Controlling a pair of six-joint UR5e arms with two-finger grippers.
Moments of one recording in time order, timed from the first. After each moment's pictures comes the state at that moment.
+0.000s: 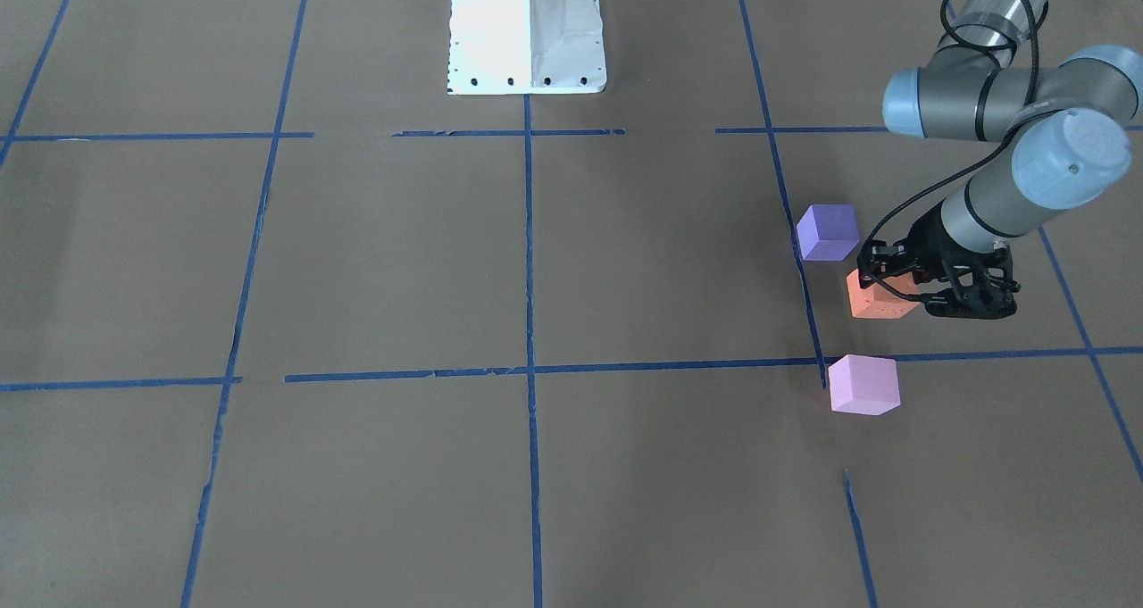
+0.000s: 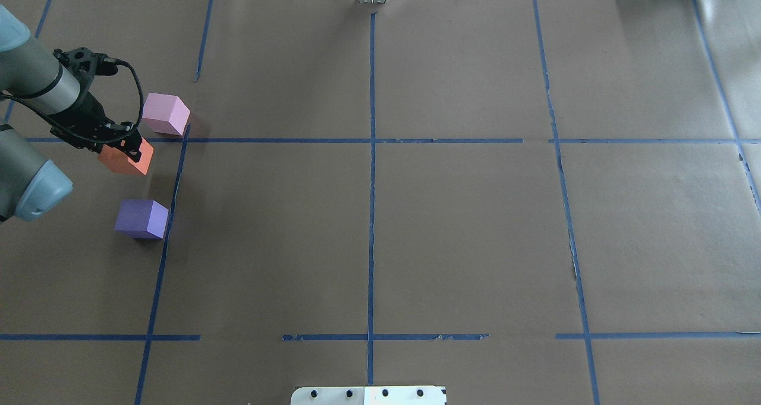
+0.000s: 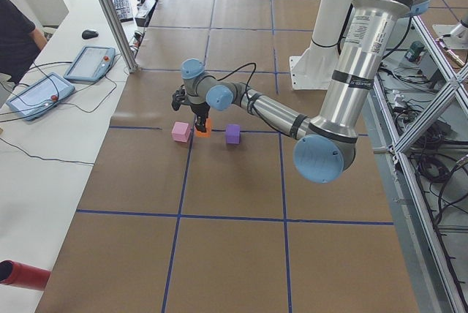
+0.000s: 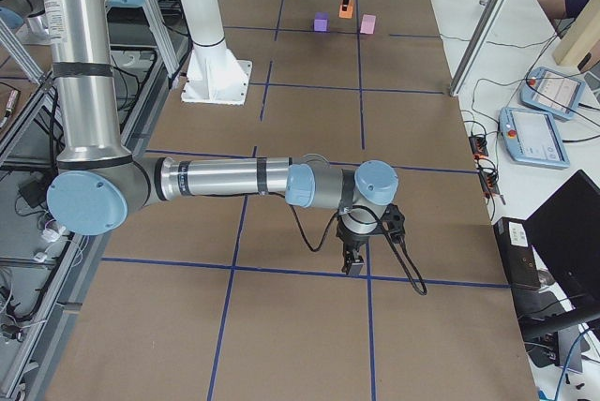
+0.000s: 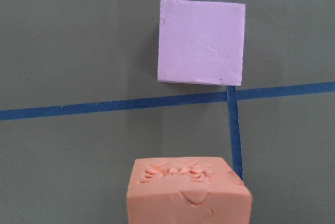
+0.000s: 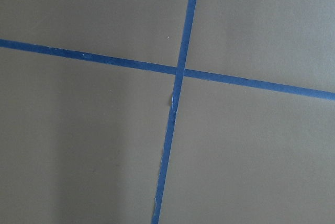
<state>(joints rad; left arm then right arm) -0.98 -1.86 -1.61 -1.72 -2.28 -0.65 1.52 -1.51 1.59 -1.72 2.29 -0.16</state>
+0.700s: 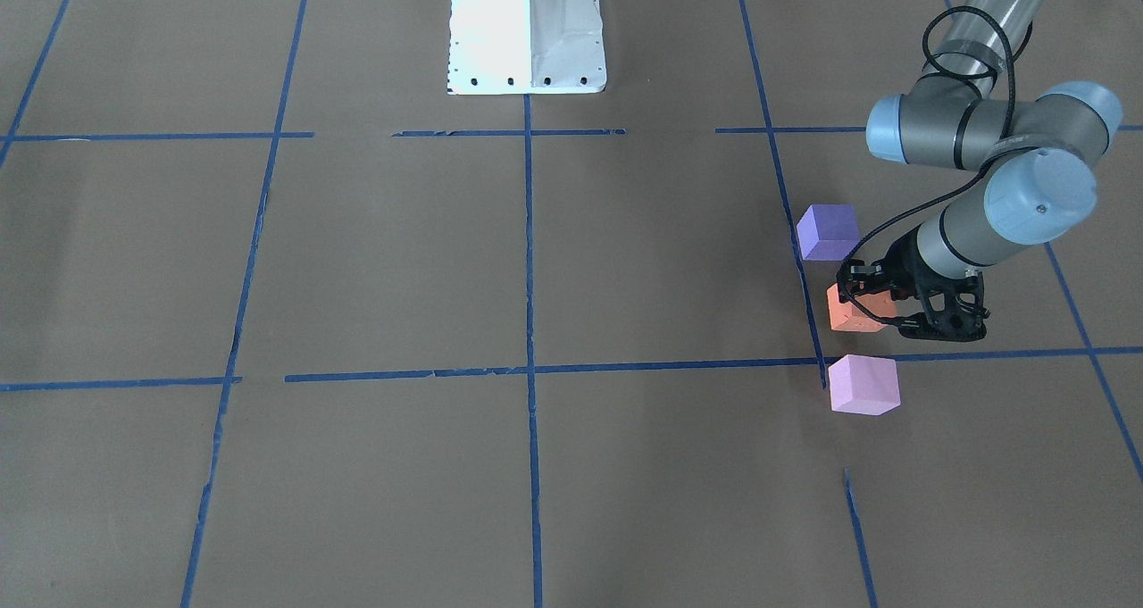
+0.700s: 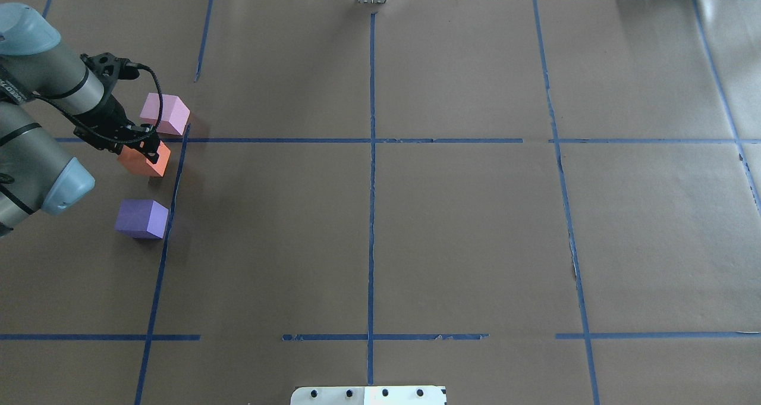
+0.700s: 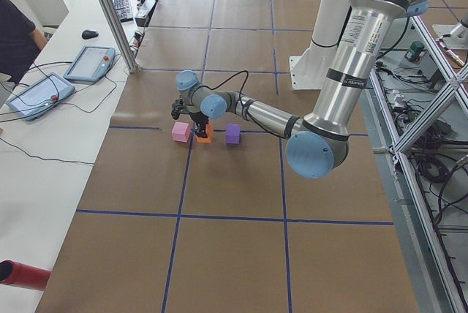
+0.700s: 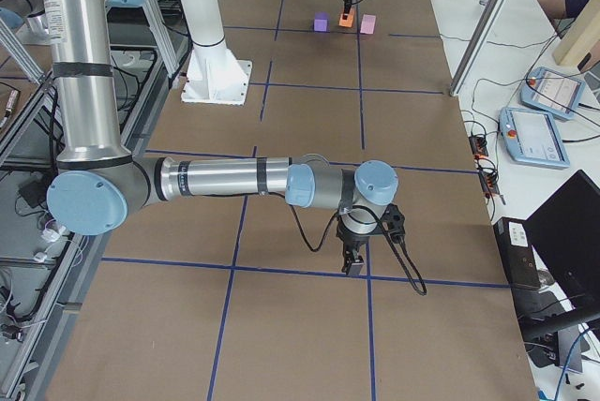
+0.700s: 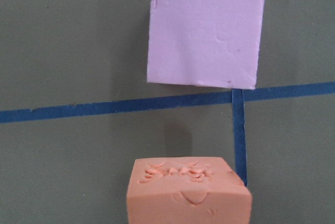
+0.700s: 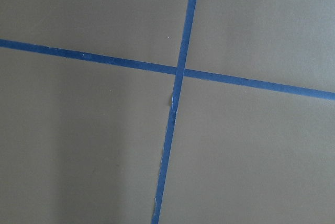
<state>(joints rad) -0.96 -1.91 -1.52 -1.76 -2.30 -0.65 1.52 -1.51 1.59 -1.72 2.29 -0.16</state>
